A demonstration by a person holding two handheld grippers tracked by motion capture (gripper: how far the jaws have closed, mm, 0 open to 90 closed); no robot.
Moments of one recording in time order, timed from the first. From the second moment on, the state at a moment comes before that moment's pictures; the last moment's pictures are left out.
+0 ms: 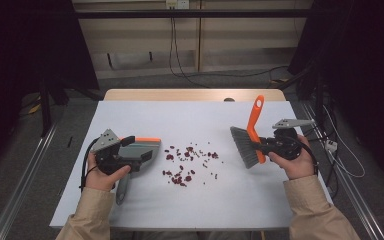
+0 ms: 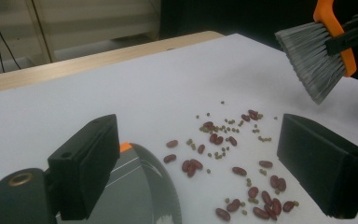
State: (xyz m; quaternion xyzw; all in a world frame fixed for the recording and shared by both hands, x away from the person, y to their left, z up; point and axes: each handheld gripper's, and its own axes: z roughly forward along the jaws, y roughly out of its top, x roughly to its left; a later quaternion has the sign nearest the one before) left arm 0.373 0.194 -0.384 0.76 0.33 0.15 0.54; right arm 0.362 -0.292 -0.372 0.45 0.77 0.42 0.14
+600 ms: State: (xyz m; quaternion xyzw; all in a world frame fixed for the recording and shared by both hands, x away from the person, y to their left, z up) left arm 0.374 0.196 -0.391 0.77 0.33 0.15 0.53; right arm 0.394 -0.263 -0.398 0.48 0.77 0.38 0.15
